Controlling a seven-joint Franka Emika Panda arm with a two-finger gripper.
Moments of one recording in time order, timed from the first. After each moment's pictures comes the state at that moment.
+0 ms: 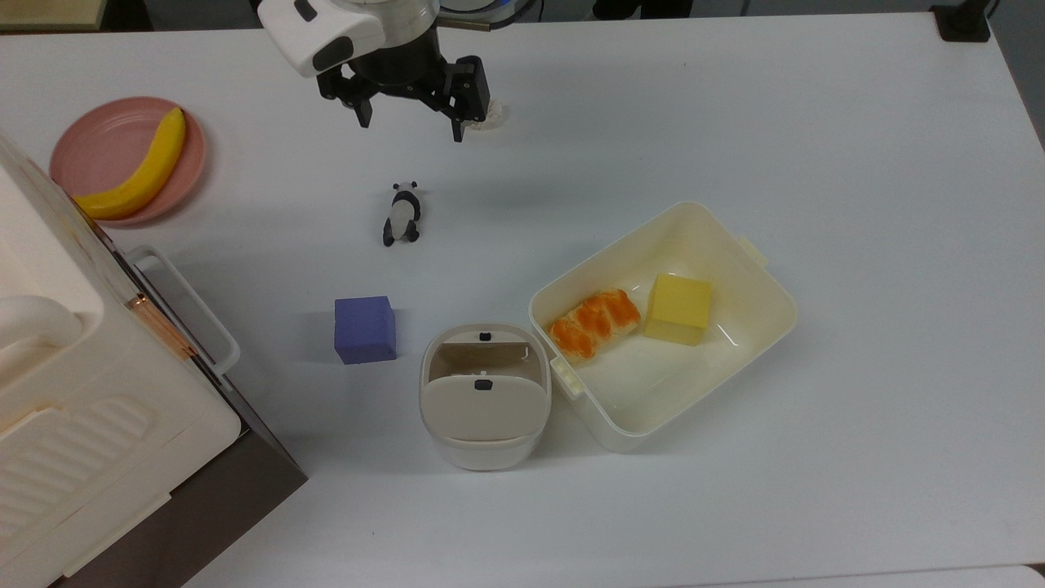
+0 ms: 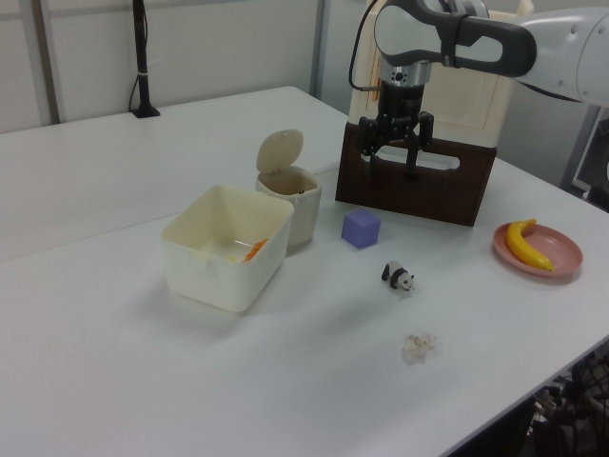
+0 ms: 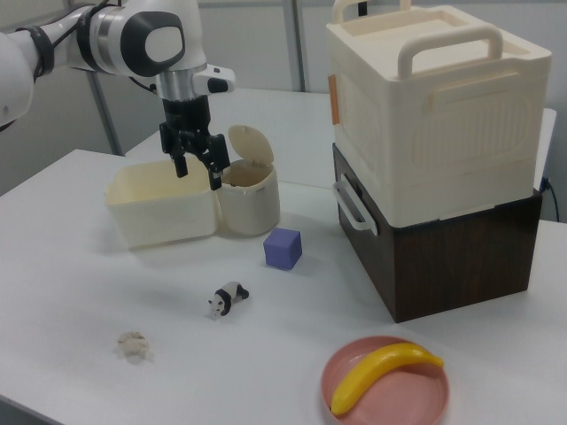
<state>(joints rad) 0.05 0.23 -0.08 -1.47 0.02 1.62 0.14</state>
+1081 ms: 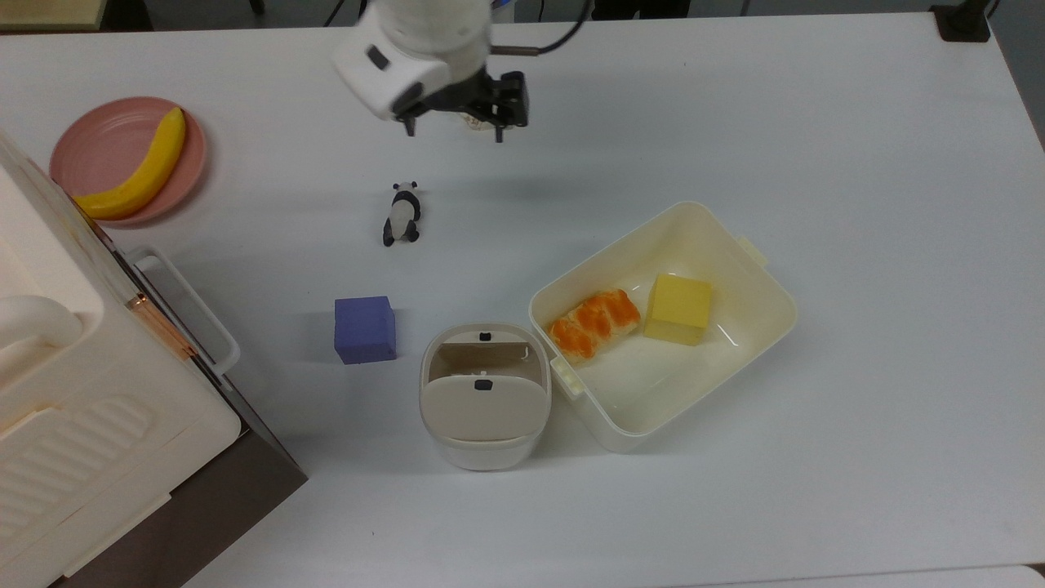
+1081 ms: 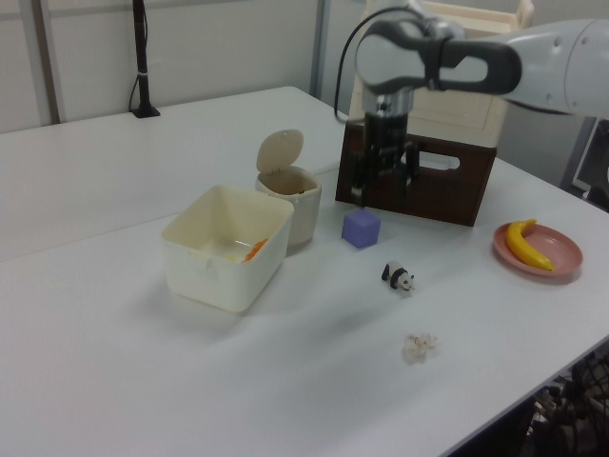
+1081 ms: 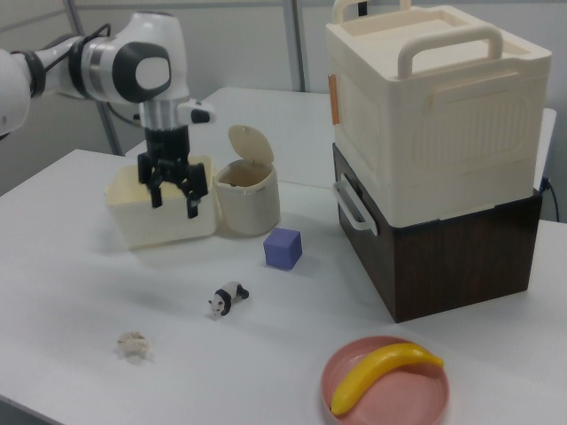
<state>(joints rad) 0.11 0.23 -0.07 -1.58 0.01 1.61 0.10</state>
